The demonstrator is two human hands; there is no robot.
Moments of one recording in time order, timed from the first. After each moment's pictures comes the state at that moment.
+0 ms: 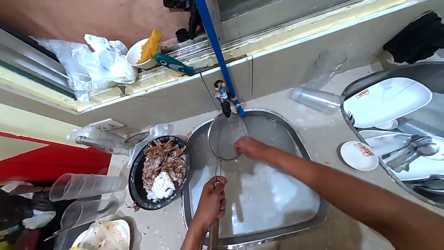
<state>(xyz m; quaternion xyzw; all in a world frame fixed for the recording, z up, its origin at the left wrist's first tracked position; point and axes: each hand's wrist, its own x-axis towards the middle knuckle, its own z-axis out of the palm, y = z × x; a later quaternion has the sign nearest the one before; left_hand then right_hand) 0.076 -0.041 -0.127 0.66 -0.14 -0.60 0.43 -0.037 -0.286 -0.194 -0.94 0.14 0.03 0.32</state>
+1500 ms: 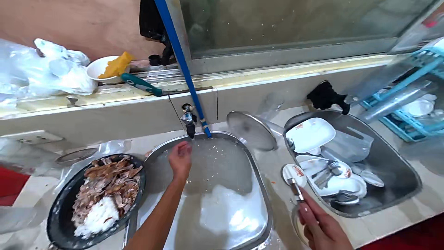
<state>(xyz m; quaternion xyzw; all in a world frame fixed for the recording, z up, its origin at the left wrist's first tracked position) 0.097 -0.221 -0.172 0.71 -0.32 -0.25 0.57 -0.321 -0.147 -0.046 -0.63 0.57 -0.24 0.47</state>
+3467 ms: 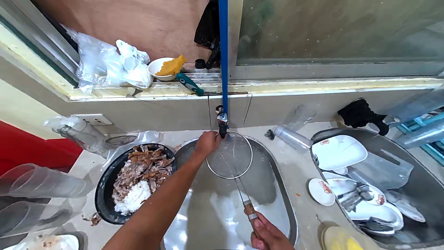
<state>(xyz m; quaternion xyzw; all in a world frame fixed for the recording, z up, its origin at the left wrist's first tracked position) 0.163 -0.265 -0.132 0.77 -0.57 -0.18 0.21 -0.179 -0.103 -0.085 -0.33 0.43 -0.09 0.84</state>
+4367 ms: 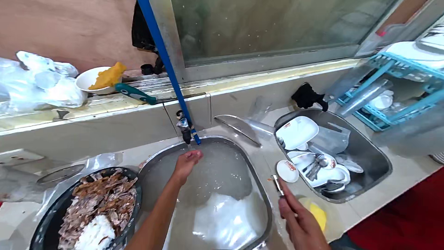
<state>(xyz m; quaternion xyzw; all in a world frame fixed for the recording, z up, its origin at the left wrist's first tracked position) 0.107 -0.237 -0.170 0.64 -0.34 -0.50 0.47 -0.263 -0.116 -0.055 -0.63 0.57 -0.32 0.42</state>
